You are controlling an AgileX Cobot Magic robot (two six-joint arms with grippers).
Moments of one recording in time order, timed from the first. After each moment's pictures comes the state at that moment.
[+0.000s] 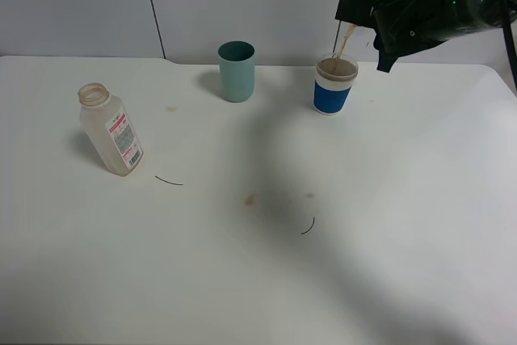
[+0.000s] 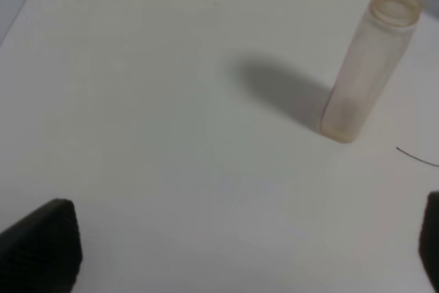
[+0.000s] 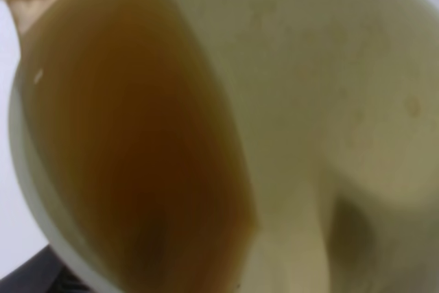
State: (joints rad) left arm 0.00 -0.01 -0.51 0.08 1.06 -0.15; right arm 0.41 1.92 -1.18 -1.72 0.72 0.57
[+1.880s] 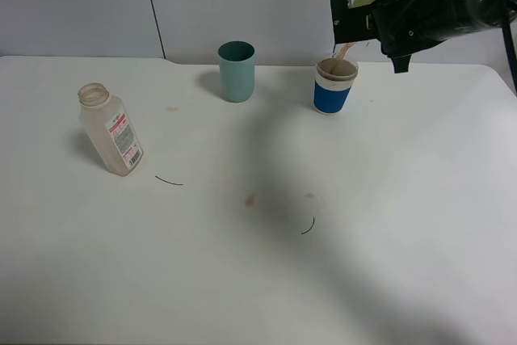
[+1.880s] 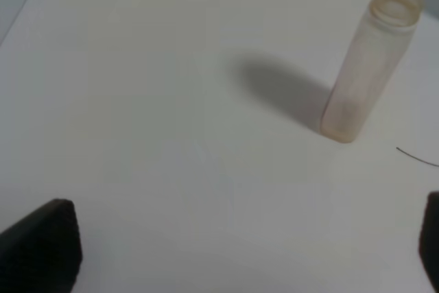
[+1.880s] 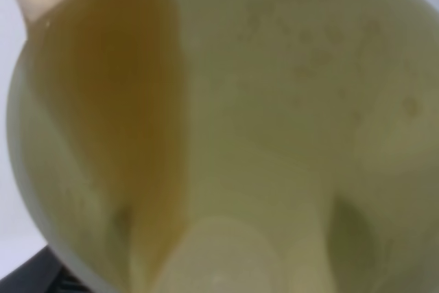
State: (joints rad) left arm 0.00 -0.01 -0.51 0.08 1.06 -0.15; right arm 0.42 1.92 -1.18 -1.72 0.71 0.17
